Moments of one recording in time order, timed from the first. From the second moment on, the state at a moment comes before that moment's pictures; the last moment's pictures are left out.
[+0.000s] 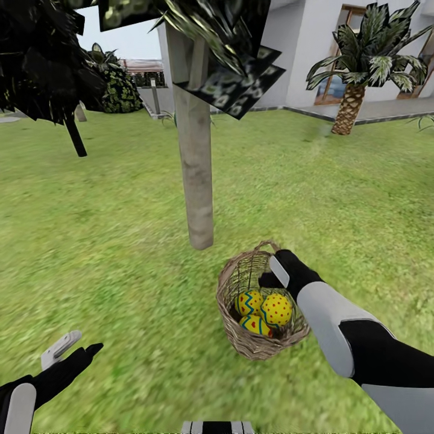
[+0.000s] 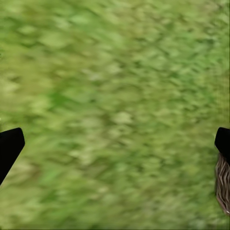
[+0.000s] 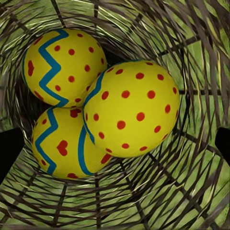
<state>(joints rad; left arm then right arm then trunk) -0.16 -0.05 0.57 -1.62 0.44 0.95 0.06 -1.15 0.09 0.01 -0.33 -0.18 0.87 -0.32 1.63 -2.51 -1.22</state>
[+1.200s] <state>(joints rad) -0.16 0.13 0.57 -1.62 0.46 0.96 -0.60 -1.15 0.09 0.01 -0.33 -0.17 0.83 -0.32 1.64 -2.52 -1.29</state>
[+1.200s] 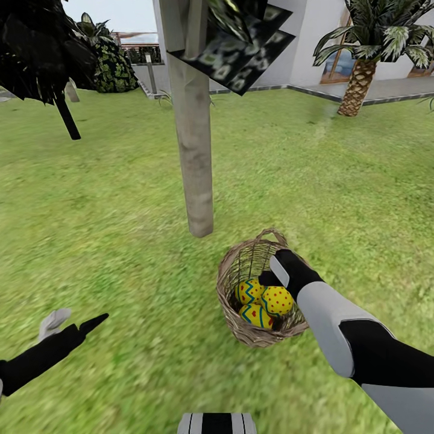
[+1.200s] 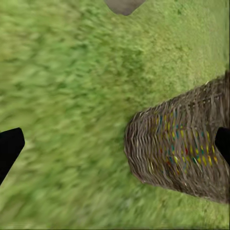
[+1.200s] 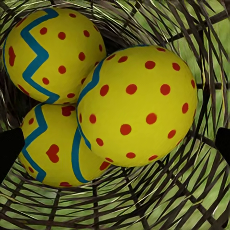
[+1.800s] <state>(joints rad) -0.16 0.13 0.57 -1.62 0.46 1.01 -0.65 -1.15 0.07 0.02 -0.34 -0.17 0.81 -0.32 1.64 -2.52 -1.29</state>
